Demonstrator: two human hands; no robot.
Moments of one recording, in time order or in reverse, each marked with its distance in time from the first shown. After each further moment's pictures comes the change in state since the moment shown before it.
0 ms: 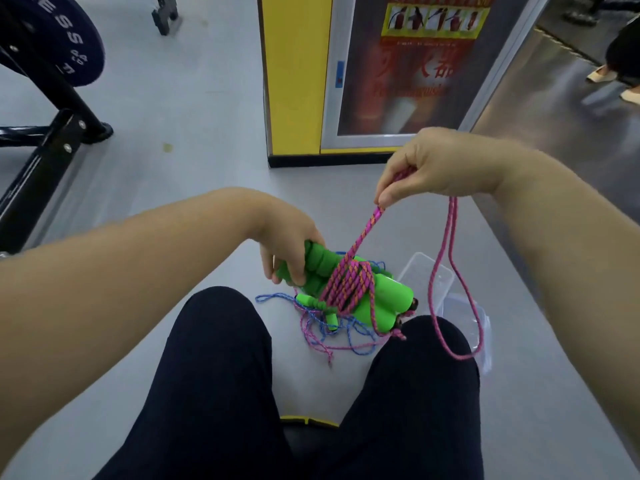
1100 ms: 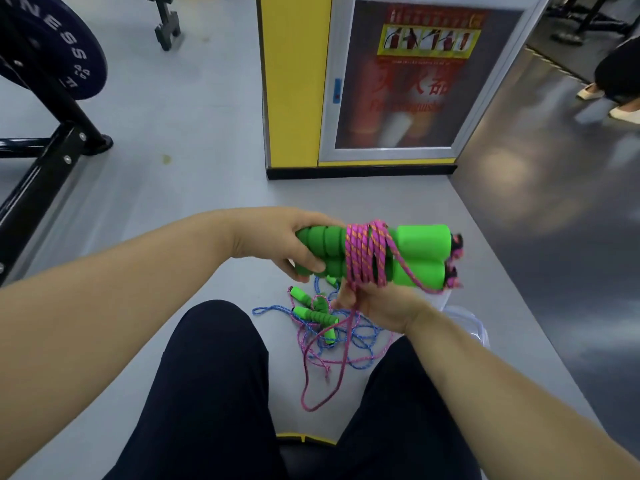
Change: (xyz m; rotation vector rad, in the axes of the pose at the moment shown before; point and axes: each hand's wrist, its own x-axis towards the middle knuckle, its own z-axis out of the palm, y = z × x) left_hand -0.015 -0.011 0.006 -0.544 0.209 0.317; right_hand -0.007 0.027 0.184 1.409 0.049 0.180
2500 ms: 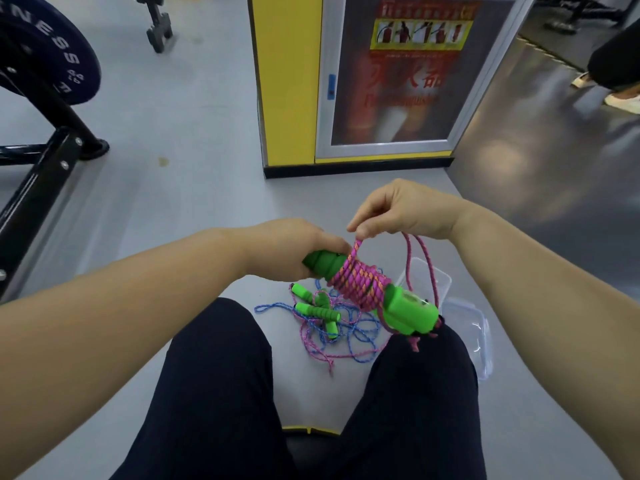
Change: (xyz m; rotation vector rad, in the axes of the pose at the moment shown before) left_hand 0.008 -0.002 0.022 0.935 0.115 0.152; right_hand -0.002 -0.134 -0.002 -0.848 -0.057 -0.111
